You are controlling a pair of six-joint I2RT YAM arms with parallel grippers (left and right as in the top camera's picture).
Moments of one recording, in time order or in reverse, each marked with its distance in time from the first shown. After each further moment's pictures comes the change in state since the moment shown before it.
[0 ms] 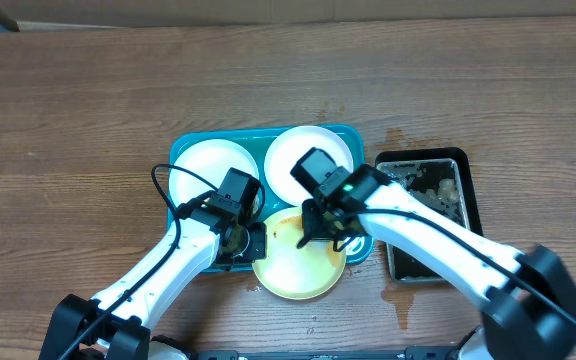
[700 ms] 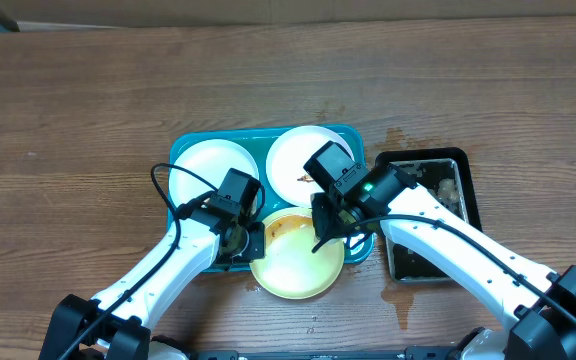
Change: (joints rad) left arm 0.000 0.000 -0.004 0.004 -0.039 -0.003; right arm -0.025 -0.074 0.008 -0.069 0.010 -0.093
